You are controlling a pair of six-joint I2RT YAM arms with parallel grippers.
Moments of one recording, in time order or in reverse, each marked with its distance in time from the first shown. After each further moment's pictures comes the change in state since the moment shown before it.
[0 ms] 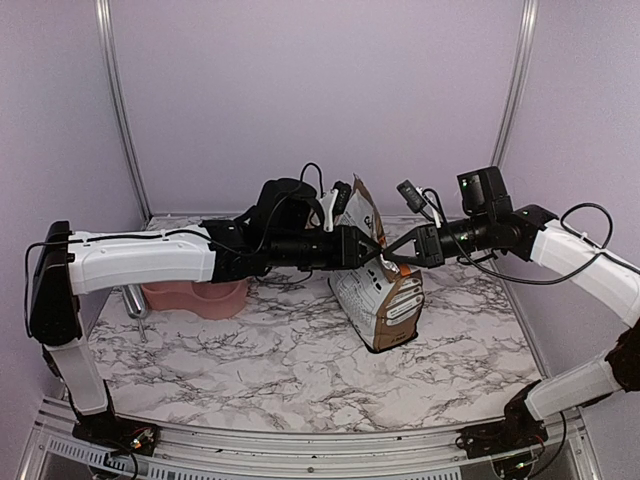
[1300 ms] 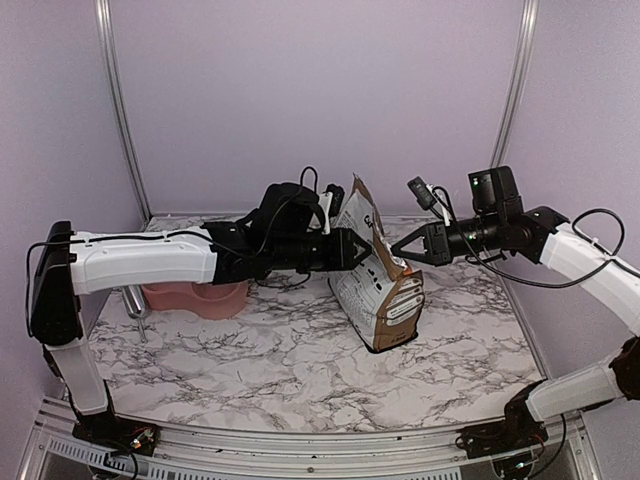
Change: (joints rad) left arm 0.000 0.008 -0.013 -0.040 -0.124 0.009; right arm -0.026 -0.053 -0.014 -0.014 0.054 0.004
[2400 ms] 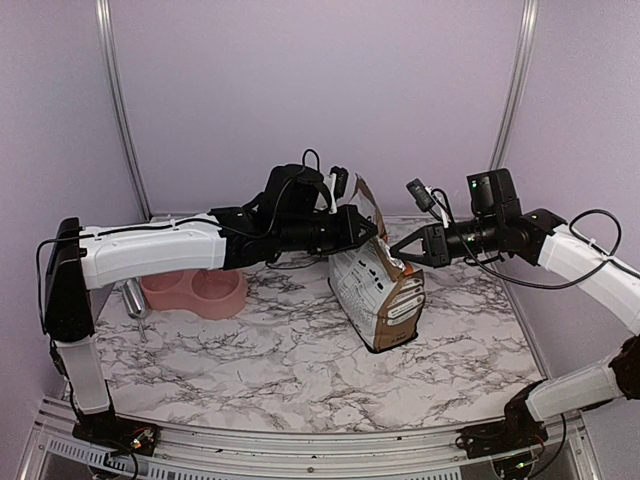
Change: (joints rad) left arm 0.027 0.069 0.151 0.009 0.048 -0.098; right arm -0.001 0.004 -0.021 0.025 -0.013 0.000
